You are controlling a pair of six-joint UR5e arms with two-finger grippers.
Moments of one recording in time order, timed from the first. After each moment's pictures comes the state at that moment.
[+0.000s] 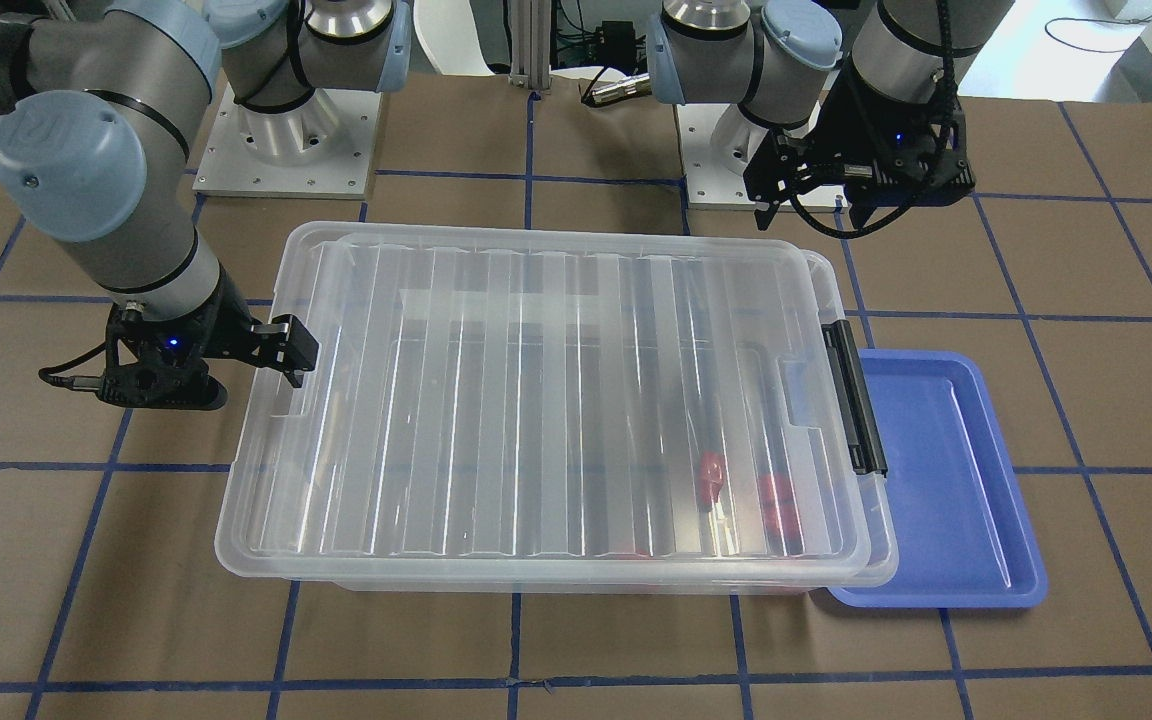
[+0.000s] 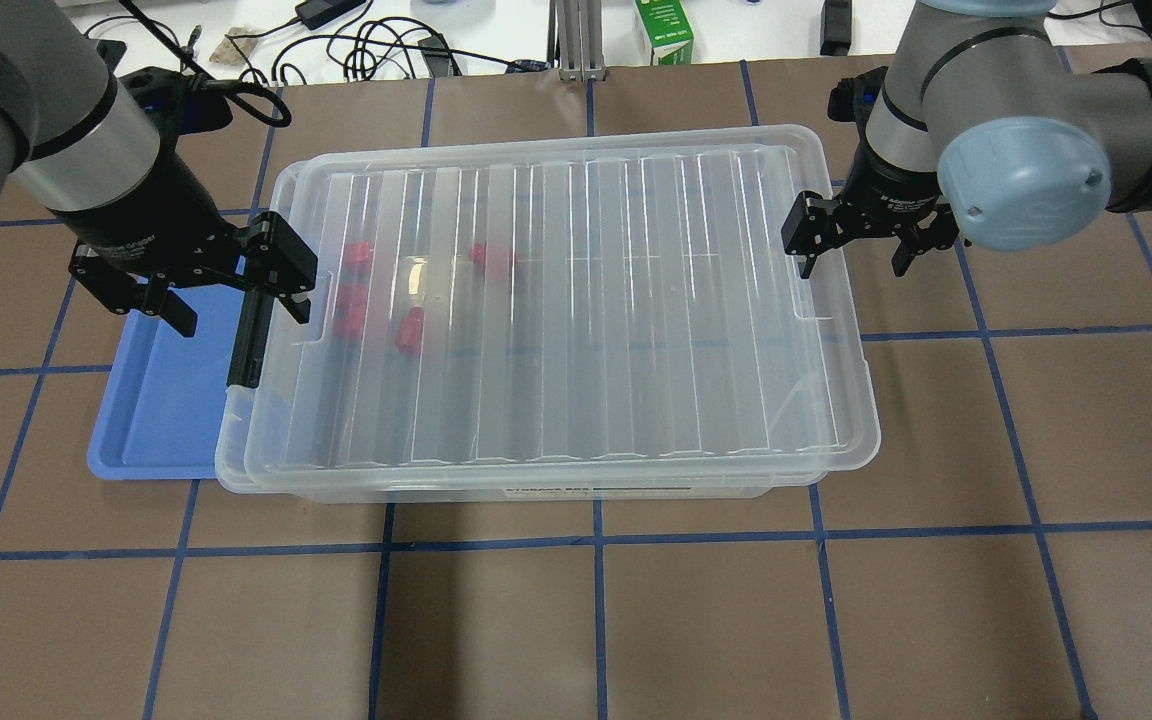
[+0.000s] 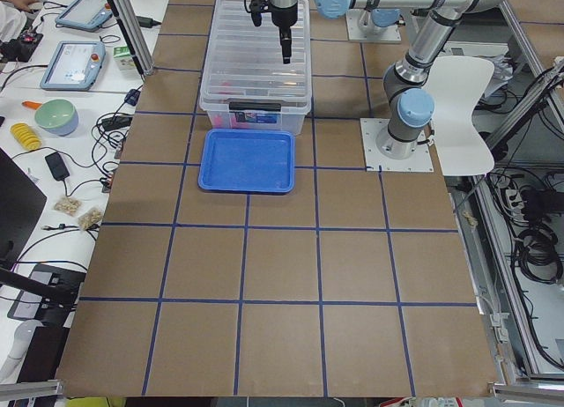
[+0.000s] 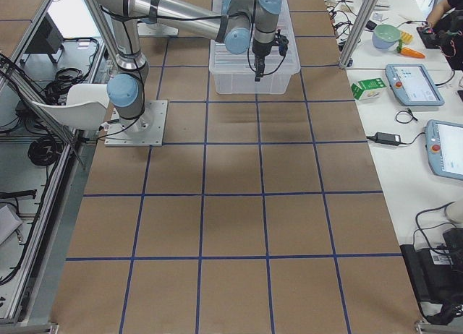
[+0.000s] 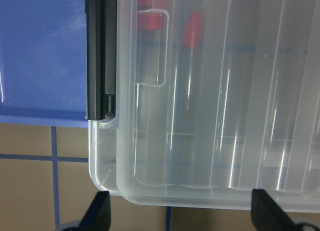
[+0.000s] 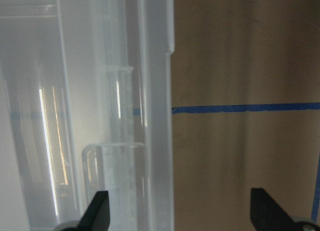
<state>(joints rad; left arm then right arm) -1.51 -1.46 -1.68 -1.63 1.55 -0.01 1.53 -1.40 1.72 -1.84 -1.57 -0.02</state>
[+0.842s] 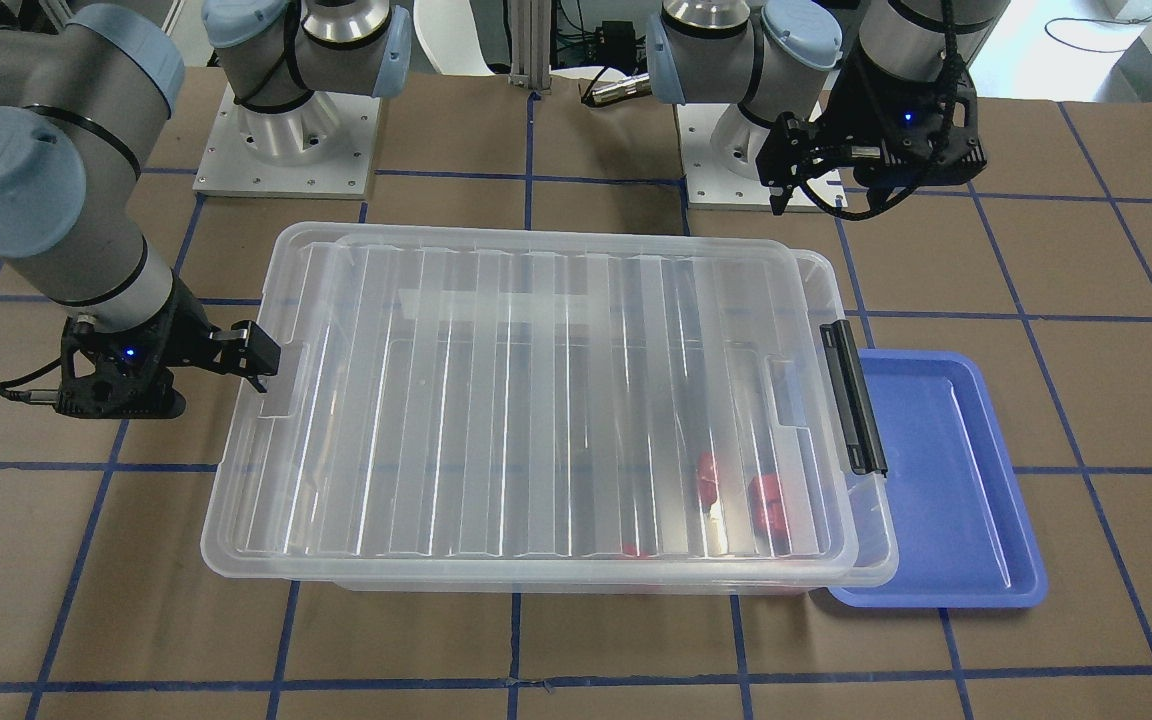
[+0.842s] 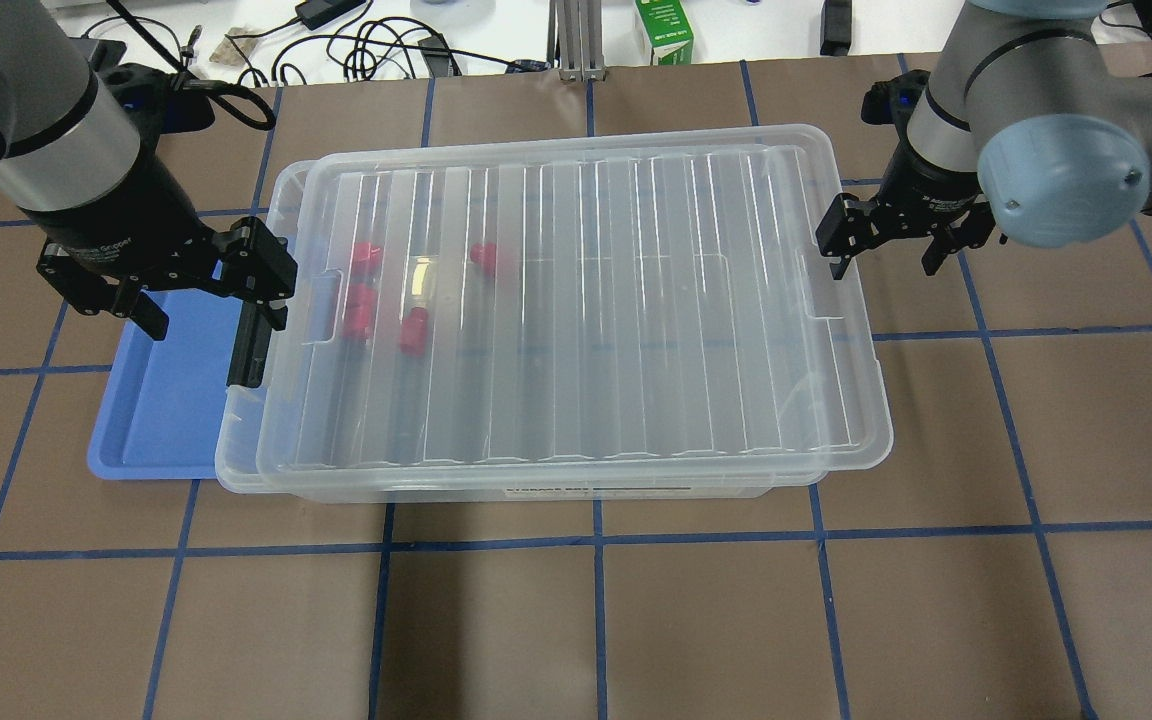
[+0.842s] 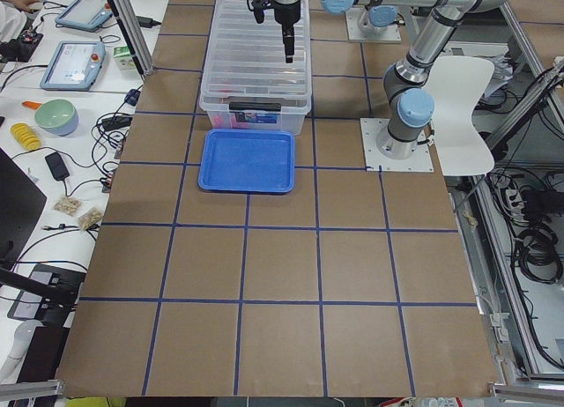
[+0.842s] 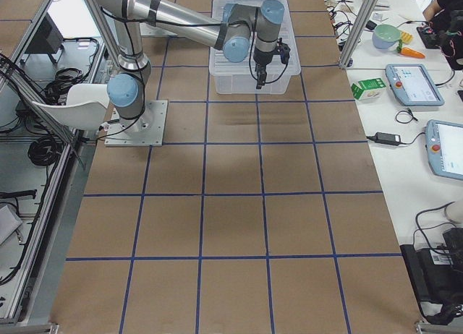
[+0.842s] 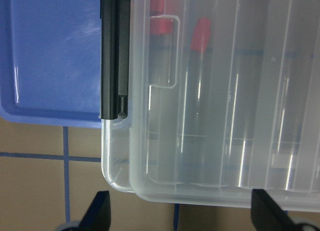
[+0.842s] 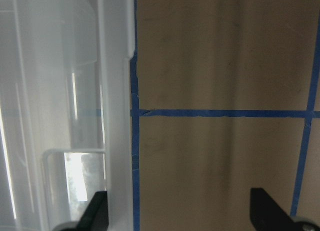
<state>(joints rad) -1.51 -1.44 -1.68 -1.68 1.60 0.00 1.46 -1.39 1.73 -1.85 -1.57 -0.13</state>
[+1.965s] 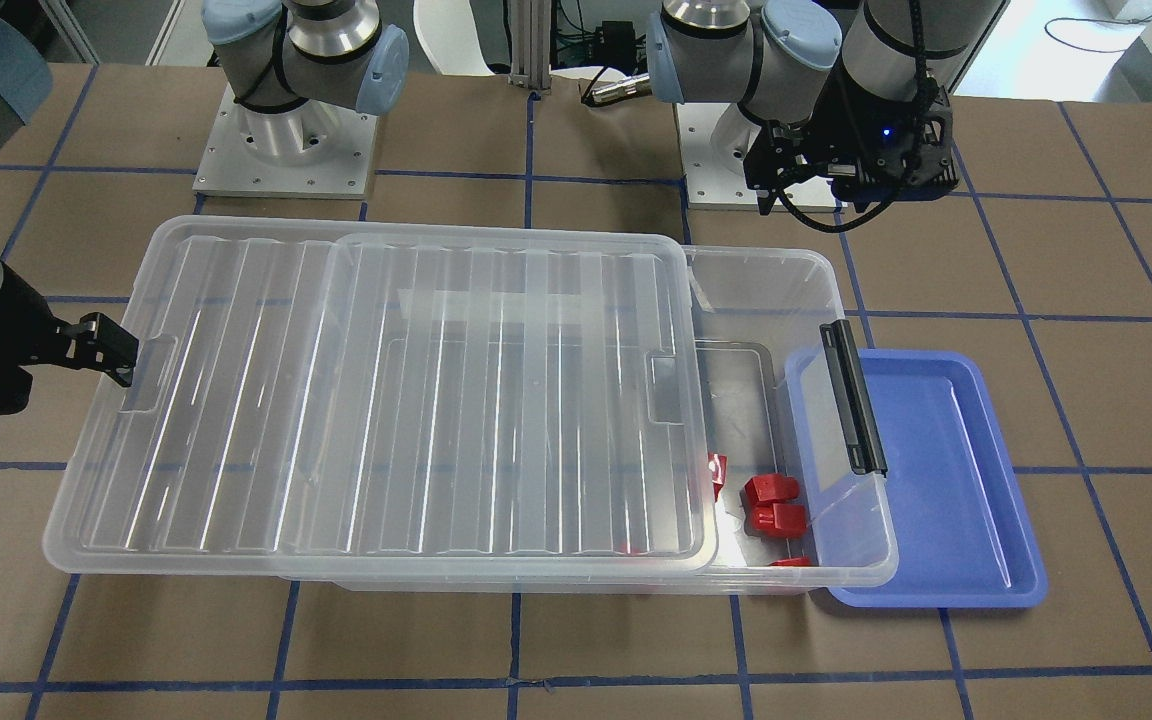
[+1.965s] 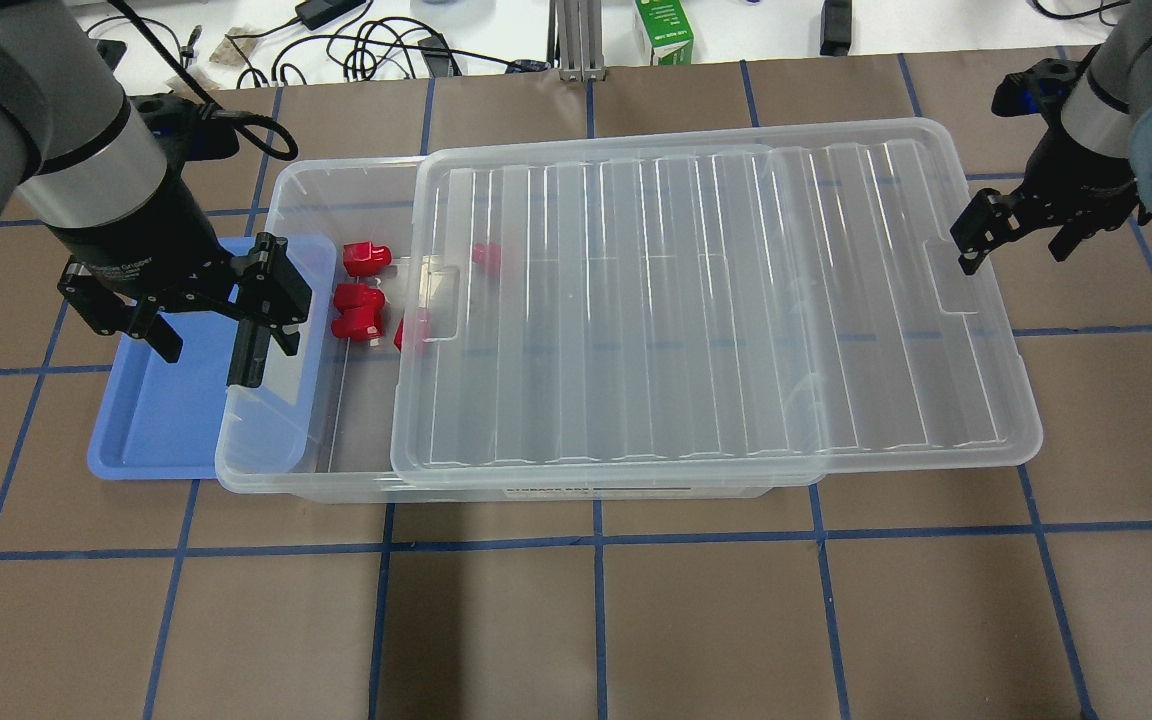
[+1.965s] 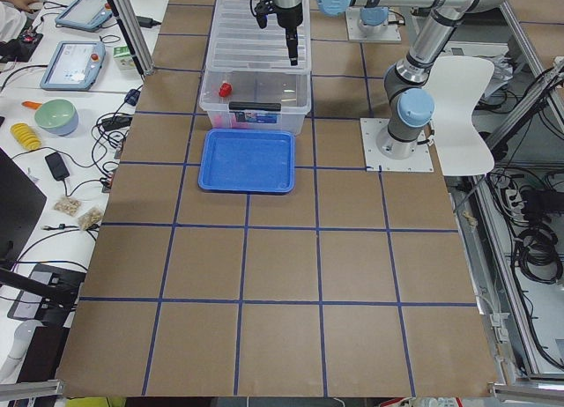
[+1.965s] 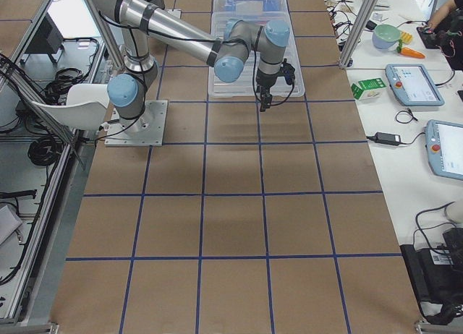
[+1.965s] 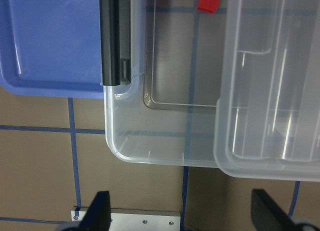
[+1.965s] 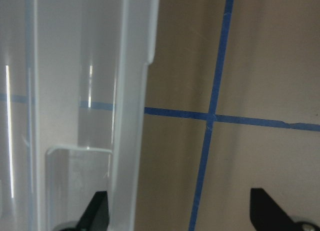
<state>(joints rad) -1.52 -1.46 -1.69 -1.68 1.61 0.00 1.24 -1.40 1.72 -1.84 -1.62 -0.45</state>
